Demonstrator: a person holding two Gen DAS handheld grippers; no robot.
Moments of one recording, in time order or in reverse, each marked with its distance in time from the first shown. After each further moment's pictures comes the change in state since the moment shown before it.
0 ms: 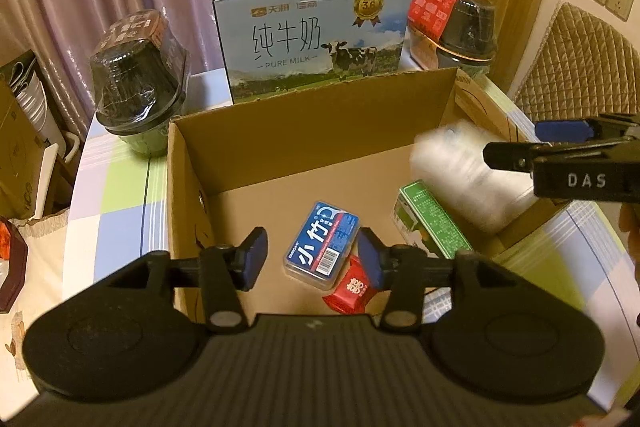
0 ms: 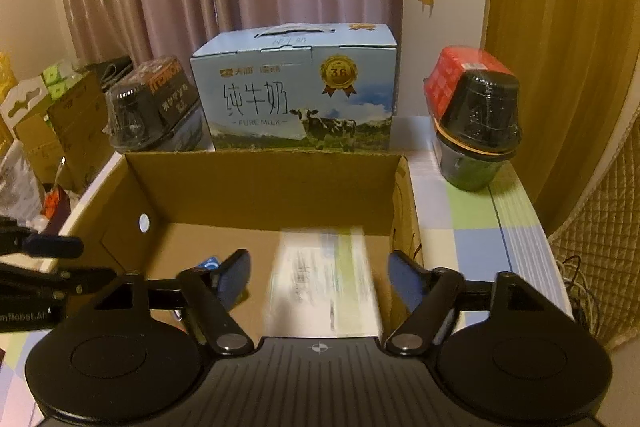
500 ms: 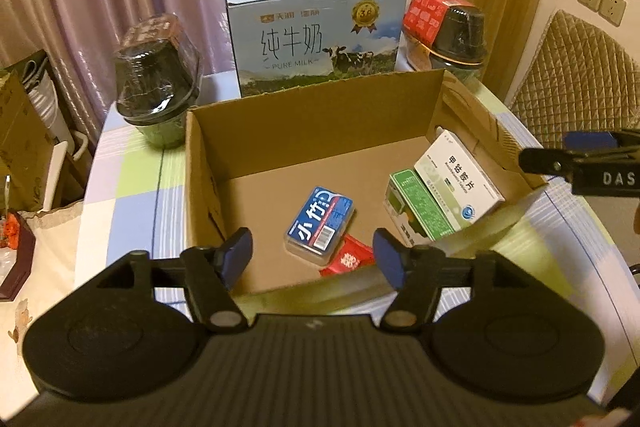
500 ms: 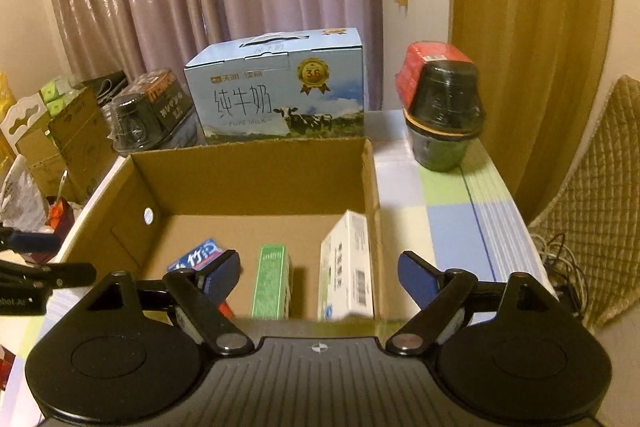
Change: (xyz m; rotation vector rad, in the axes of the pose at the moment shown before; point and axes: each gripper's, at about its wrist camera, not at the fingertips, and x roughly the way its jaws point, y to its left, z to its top) left arm -0.046 -0.007 -0.028 -0.014 -0.034 0.015; right arm -0.057 -0.017 -0.030 0.050 -0.015 -0.011
